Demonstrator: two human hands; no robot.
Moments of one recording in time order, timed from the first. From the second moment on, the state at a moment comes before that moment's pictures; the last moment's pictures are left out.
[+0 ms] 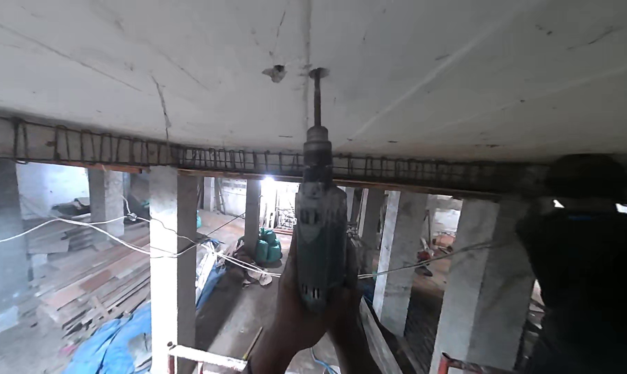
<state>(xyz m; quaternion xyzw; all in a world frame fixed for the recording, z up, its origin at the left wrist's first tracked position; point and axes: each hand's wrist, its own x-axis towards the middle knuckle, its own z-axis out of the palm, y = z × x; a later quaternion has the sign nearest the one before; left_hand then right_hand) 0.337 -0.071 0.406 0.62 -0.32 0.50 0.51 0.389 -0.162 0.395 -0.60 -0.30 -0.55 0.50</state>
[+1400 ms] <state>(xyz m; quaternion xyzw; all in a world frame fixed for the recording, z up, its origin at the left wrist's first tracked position) 0.345 -0.130 0.403 0.61 -0.24 0.52 0.55 0.393 -0.220 0.414 -0.65 -0.34 -0.46 0.49</state>
